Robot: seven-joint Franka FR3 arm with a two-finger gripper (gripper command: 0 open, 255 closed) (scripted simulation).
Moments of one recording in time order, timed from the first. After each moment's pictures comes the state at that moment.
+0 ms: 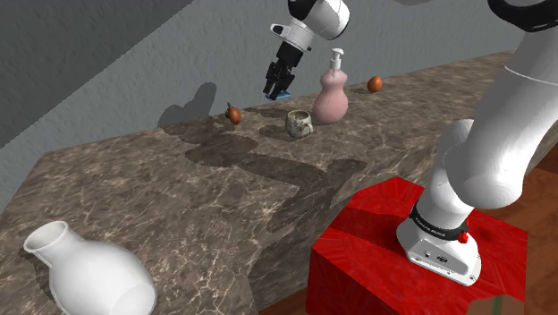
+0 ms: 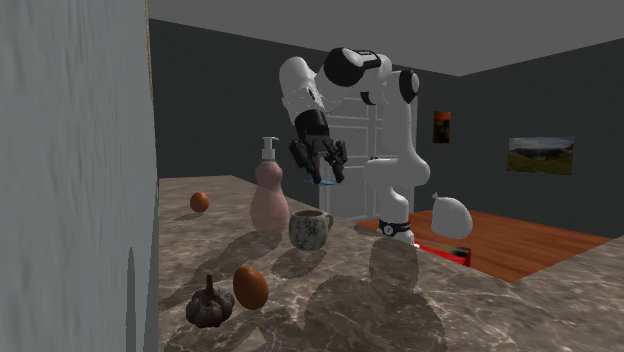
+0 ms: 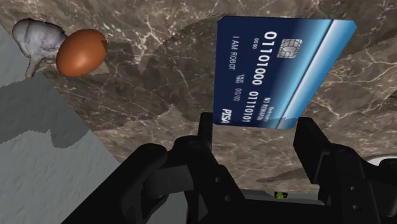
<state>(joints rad) 0.35 -0.10 -0.42 -2.06 0.59 2.10 -1.50</state>
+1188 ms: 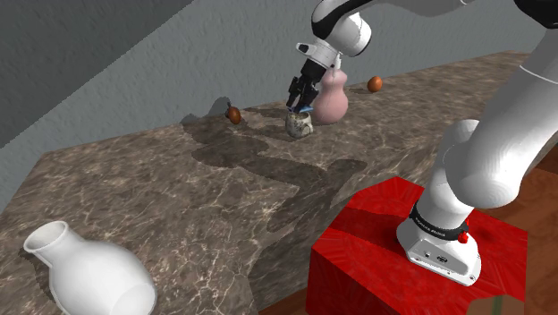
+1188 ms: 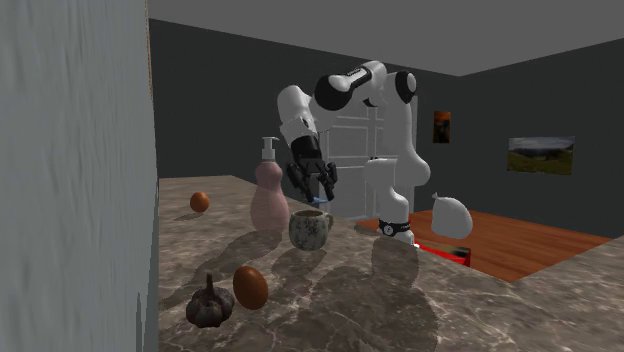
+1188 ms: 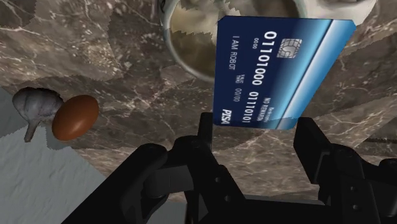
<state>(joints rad) 0.30 -0.20 -0.49 -2.28 0.58 2.16 -1.66</state>
